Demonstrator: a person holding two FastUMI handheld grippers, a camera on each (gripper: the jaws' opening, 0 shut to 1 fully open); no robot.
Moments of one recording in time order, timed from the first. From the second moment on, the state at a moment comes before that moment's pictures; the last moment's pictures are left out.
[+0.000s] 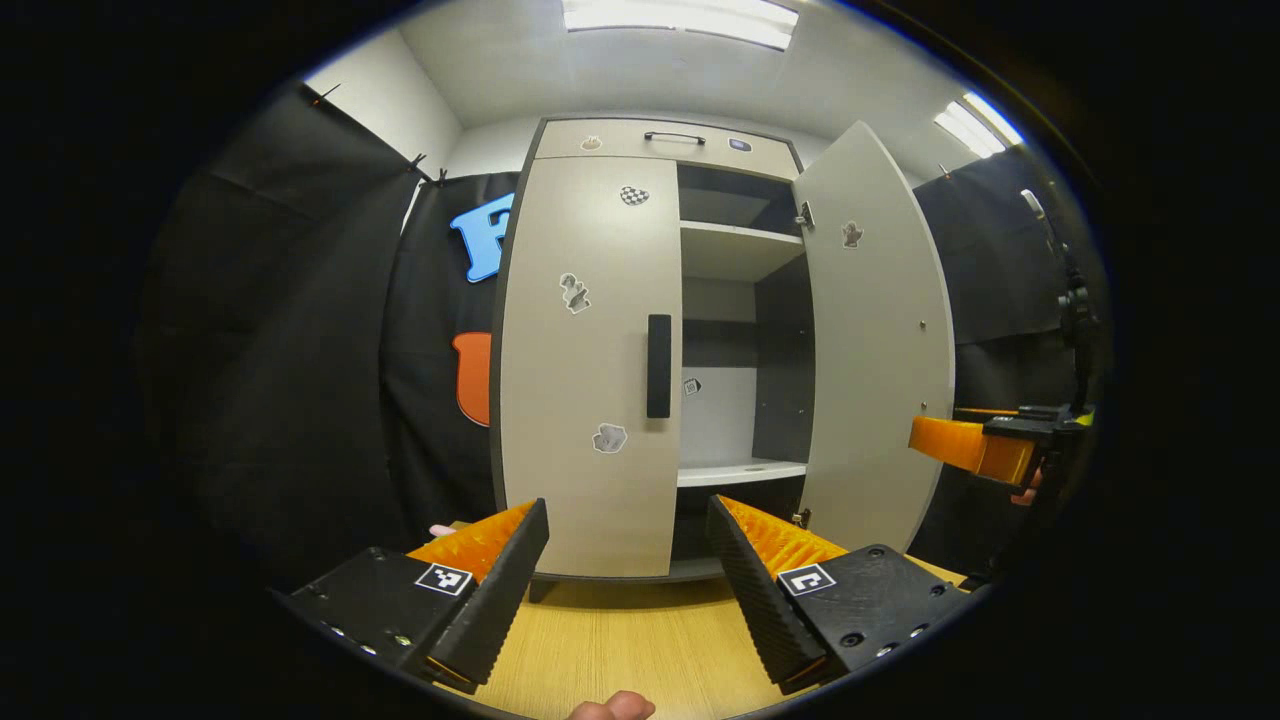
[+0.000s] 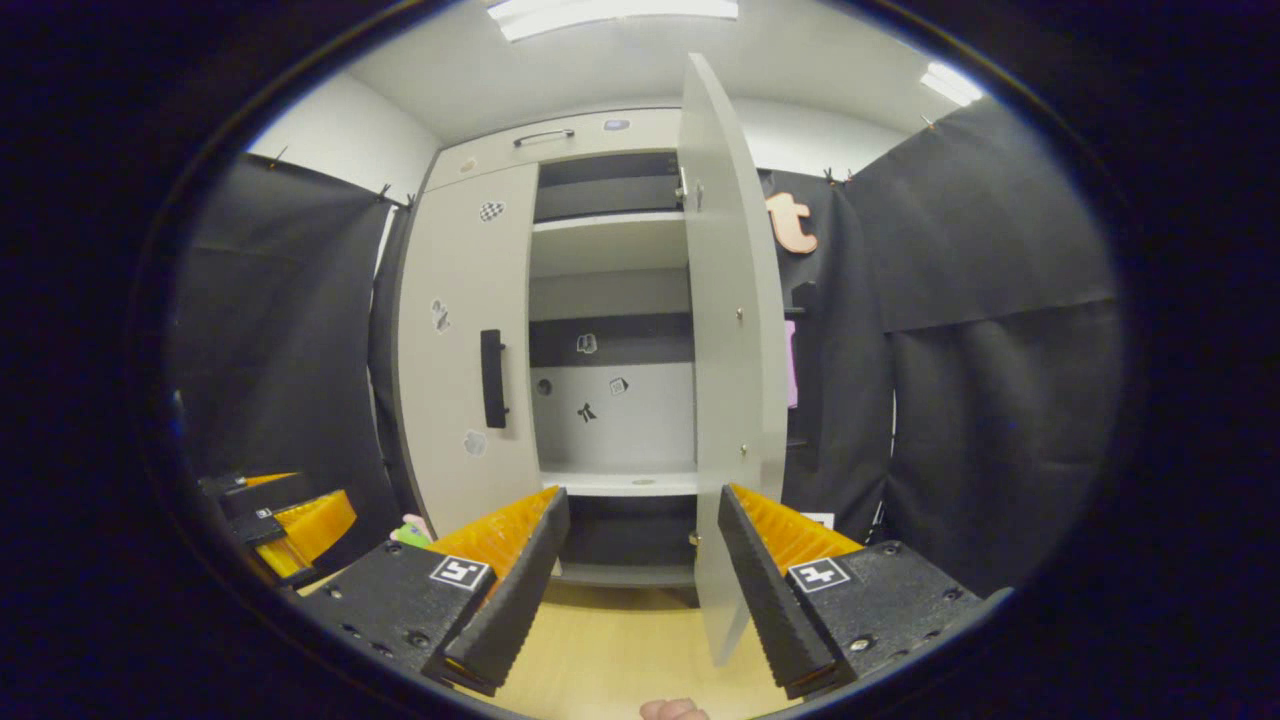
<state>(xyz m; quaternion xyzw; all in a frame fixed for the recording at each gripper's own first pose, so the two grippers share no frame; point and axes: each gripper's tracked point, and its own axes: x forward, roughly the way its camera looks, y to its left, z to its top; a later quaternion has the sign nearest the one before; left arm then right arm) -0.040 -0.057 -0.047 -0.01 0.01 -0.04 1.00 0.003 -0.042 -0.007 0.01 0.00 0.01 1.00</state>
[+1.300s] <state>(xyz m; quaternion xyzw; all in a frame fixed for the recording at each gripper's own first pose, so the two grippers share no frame) 0.219 -0.100 0.019 -0.02 0.02 -0.06 1.00 -0.028 -0.079 -0.034 0.01 0.01 -0.04 1.00</state>
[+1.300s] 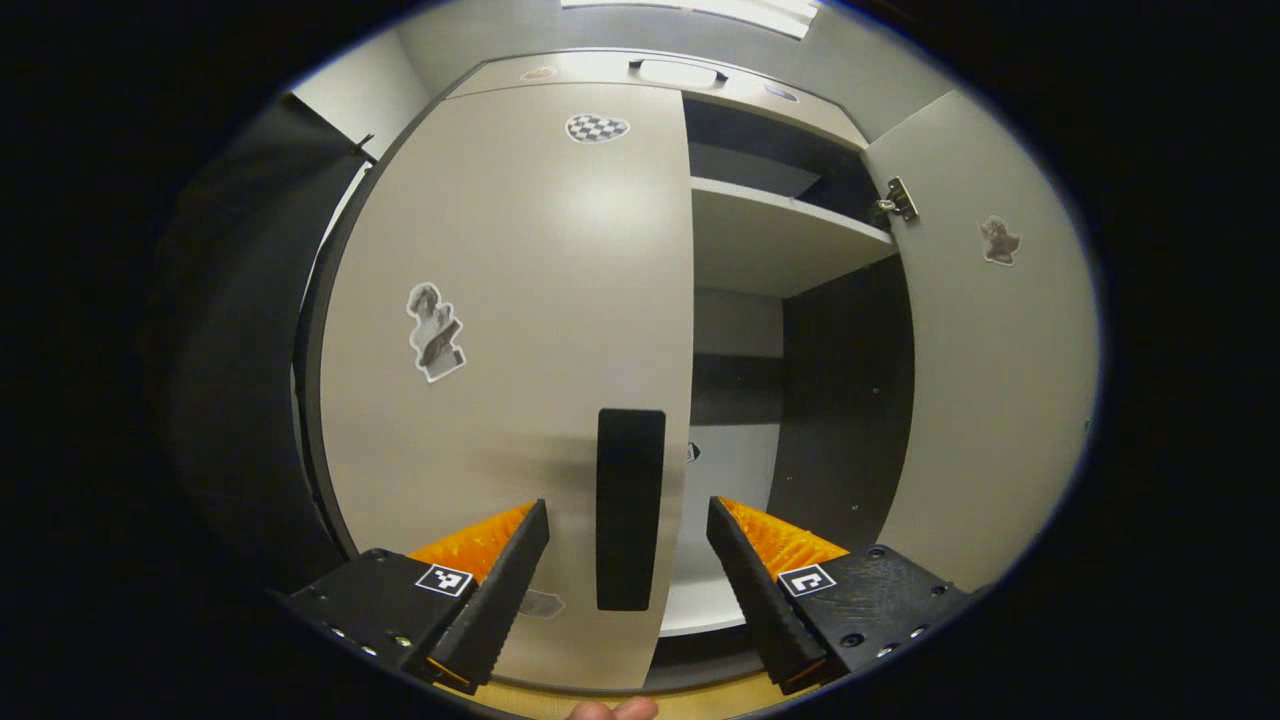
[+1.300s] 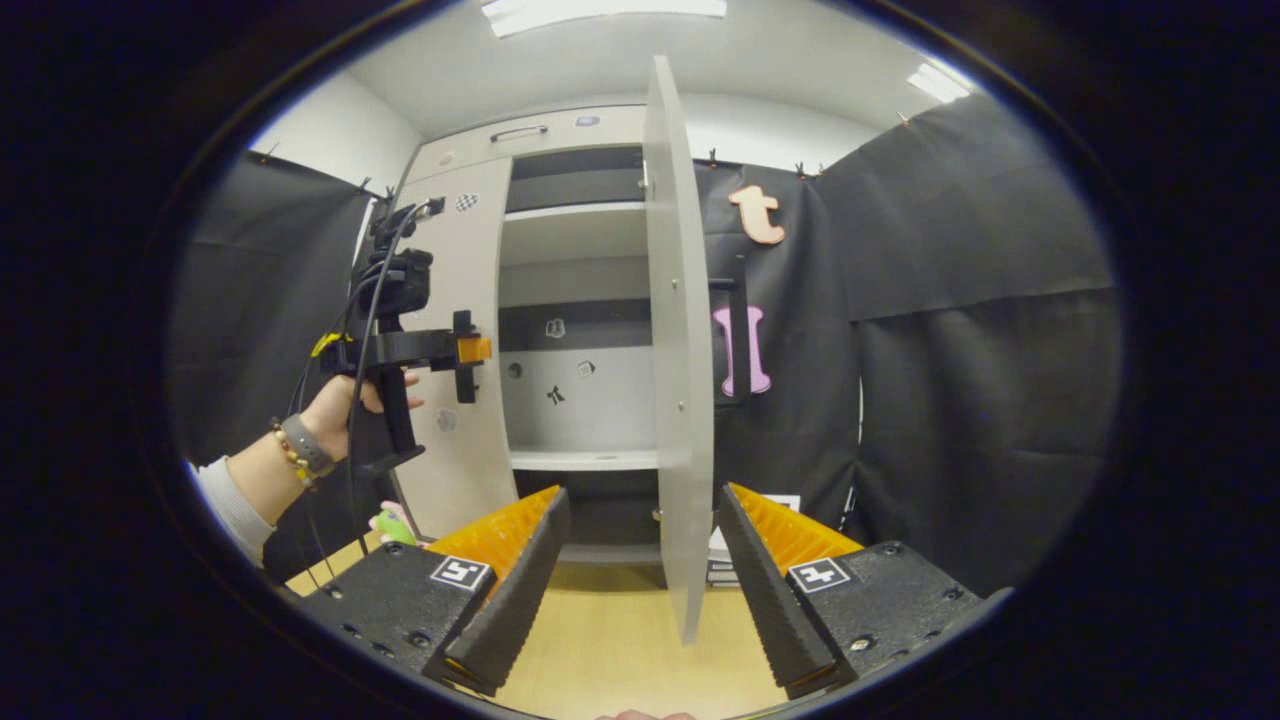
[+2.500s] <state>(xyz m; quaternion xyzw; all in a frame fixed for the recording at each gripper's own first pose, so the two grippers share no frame) 0.233 -0.102 0.010 -0.03 0.02 -0.05 1.00 -0.009 -0.091 -0.050 0.01 0.03 -0.04 1.00</state>
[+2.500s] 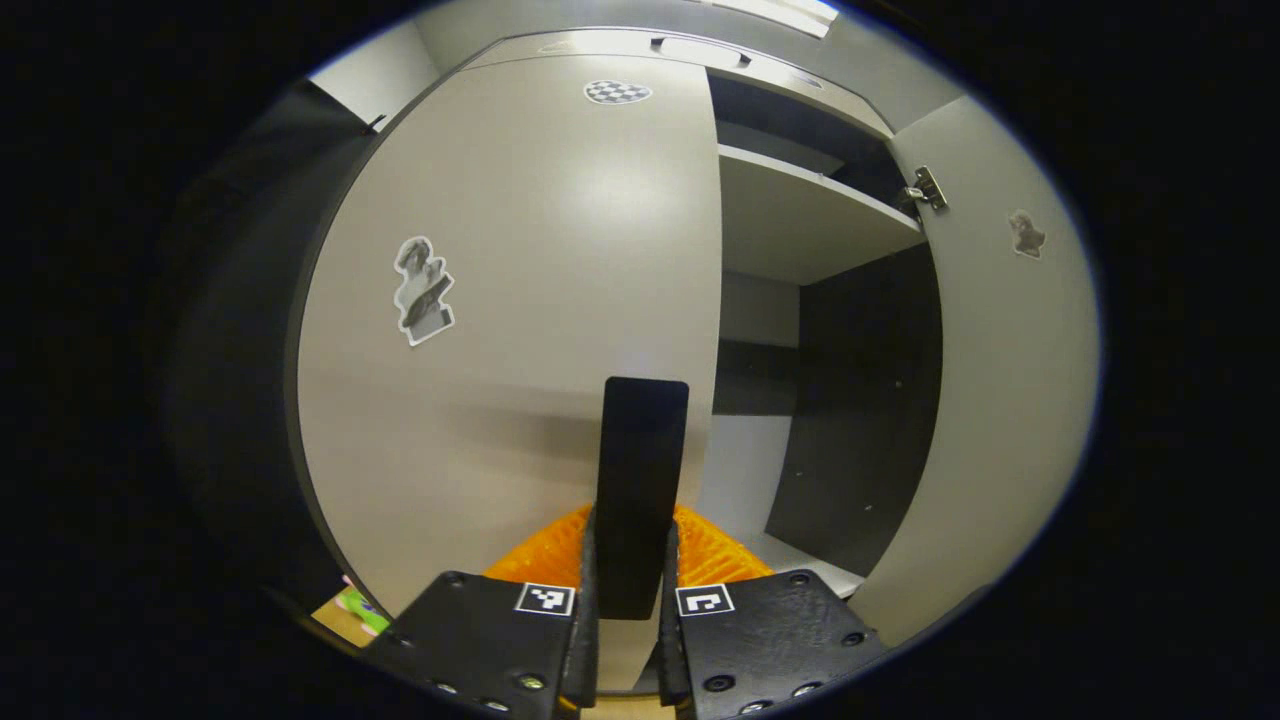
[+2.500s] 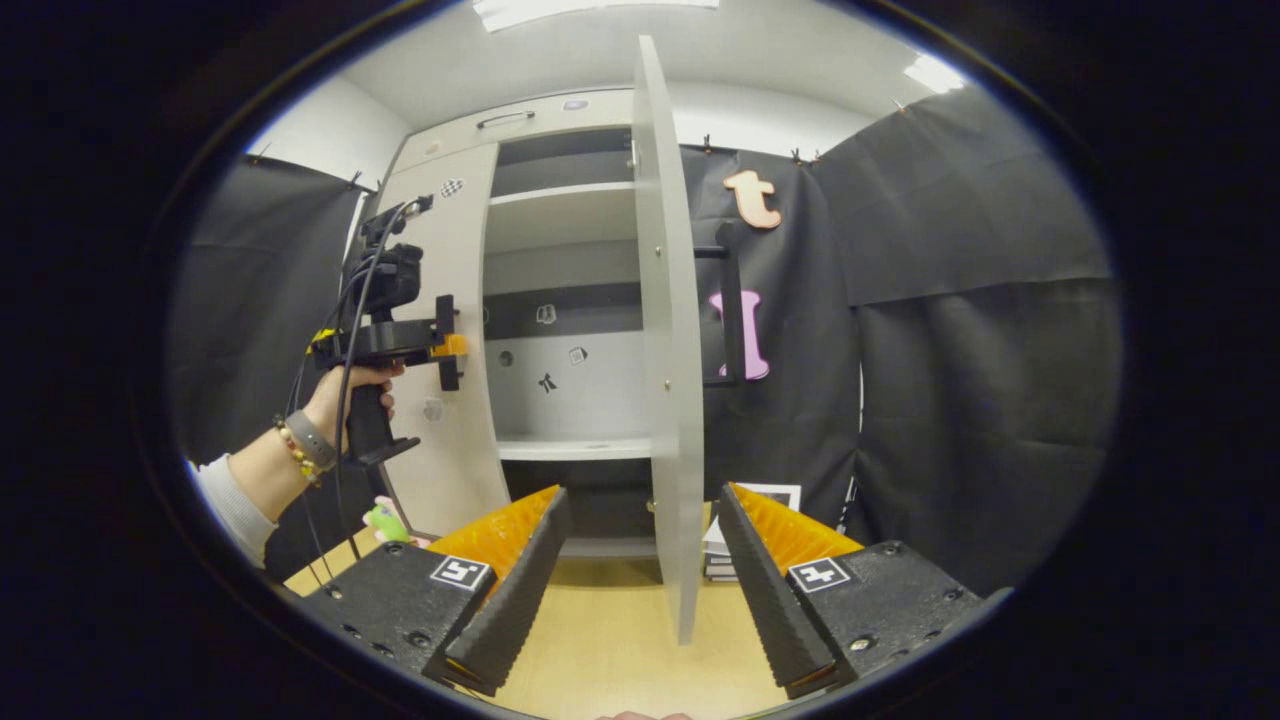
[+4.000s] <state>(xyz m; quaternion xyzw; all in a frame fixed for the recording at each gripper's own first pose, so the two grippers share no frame) 0.084 0.046 0.026 0.02 -0.02 -0.01 1.00 0.006 0.014 -0.047 -0.03 0.01 0.01 1.00</state>
